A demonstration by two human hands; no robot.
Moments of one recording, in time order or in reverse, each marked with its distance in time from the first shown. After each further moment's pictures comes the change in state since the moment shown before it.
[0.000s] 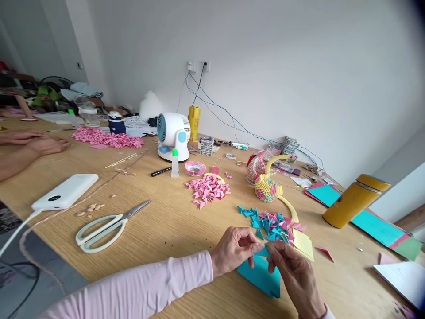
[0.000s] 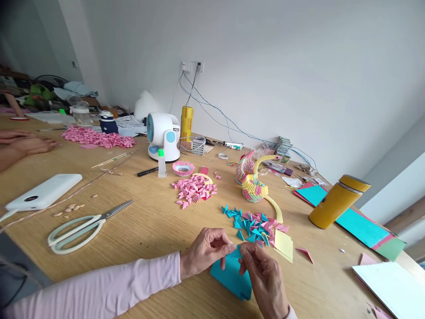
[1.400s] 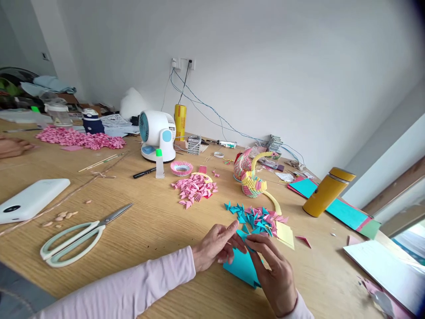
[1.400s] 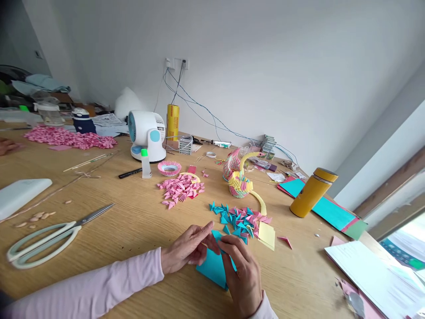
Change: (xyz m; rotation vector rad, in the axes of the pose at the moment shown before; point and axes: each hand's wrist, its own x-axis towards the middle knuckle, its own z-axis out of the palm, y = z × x) left_hand 0.001 0.008 -0.005 -0.151 -0.018 -0.359; right_hand -0.002 -0.004 0.008 -0.458 0.169 -0.678
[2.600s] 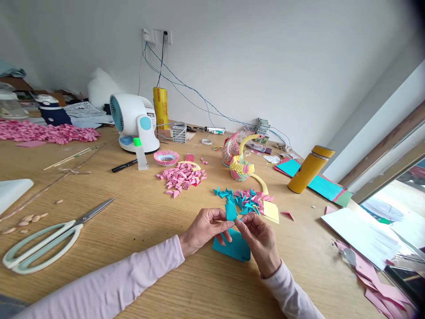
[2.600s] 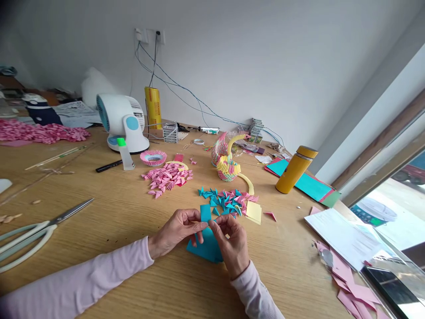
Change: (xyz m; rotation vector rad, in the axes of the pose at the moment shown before) left_hand -0.001 0.000 0.002 0.039 -0.056 0.168; right_hand 0.001 0.002 0.009 0.636 0.050 0.800
